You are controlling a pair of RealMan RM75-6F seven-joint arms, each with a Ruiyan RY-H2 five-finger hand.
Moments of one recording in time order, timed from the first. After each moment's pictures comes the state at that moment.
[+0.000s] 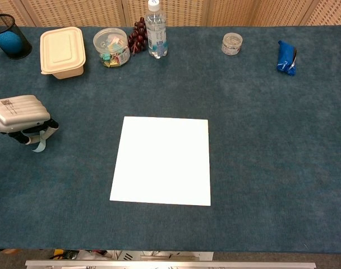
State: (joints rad) left arm -0.68 -1.41 0.31 -0.92 1.85 1.03 -0.26; right arm 0.13 -0.99 0.07 -1.77 -1.45 1.41 -0.20
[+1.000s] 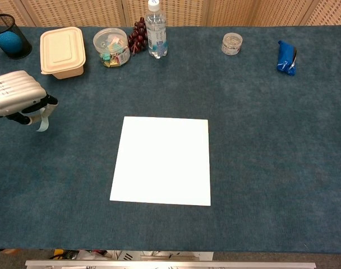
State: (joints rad) left arm -0.64 -1.34 0.18 -1.11 1.74 1.11 -0.02; right arm 0.16 -1.01 0.07 -1.73 -1.48 1.37 -0.16
